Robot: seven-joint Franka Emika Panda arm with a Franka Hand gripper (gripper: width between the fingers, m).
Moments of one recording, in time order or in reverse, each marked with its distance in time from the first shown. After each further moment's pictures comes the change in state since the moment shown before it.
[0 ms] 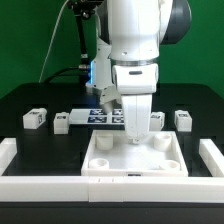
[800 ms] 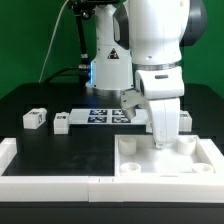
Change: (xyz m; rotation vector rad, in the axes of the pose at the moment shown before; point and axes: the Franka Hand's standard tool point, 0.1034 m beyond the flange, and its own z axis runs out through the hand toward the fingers) arm 0.042 0.010 0.007 -0.005 0.032 -0.050
